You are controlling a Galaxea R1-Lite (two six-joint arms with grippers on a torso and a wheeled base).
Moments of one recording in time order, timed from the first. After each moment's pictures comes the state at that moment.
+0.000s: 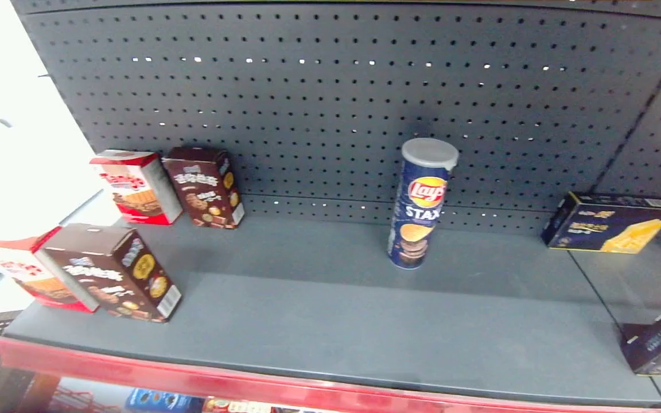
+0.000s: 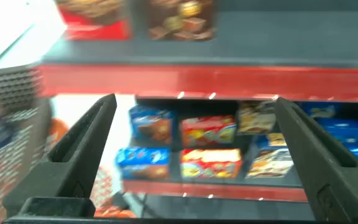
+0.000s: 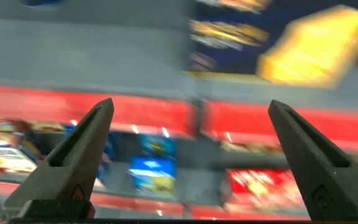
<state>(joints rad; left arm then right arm) 0.00 0.01 0.00 0.01 -0.02 0.02 0.00 0.00 0.00 0.01 0.03 -0.01</state>
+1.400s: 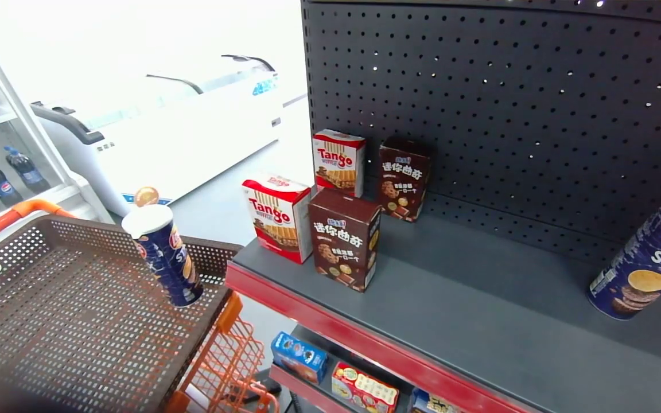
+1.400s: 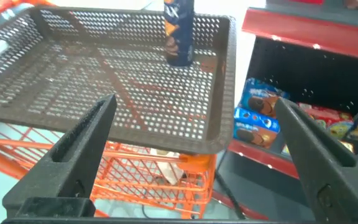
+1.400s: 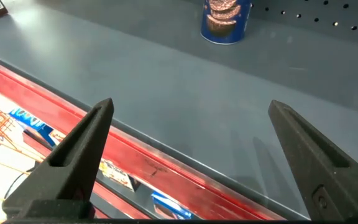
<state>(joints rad) 0.00 0.01 -0.04 0.02 0.02 0.03 0.00 0.00 0.00 0.00 0.03 0.00</state>
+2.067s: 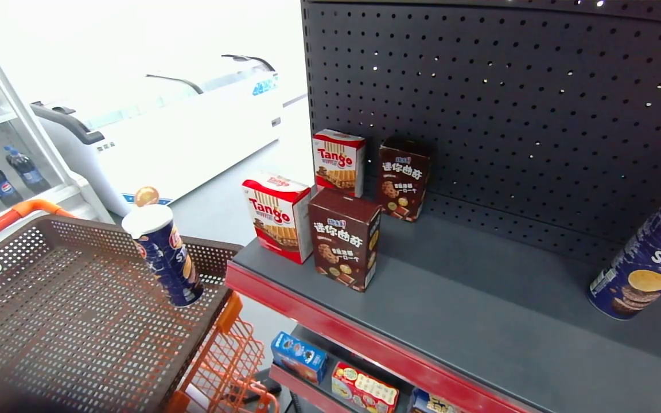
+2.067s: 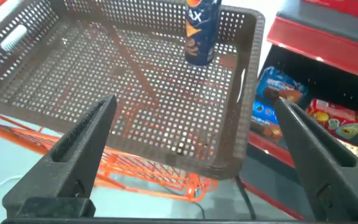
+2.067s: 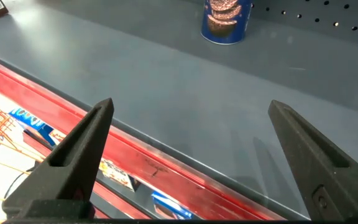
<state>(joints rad) 0.01 0.53 -0.31 0.00 0.09 -0.01 0.00 0.00 0.00 0.00 0.03 0.00</state>
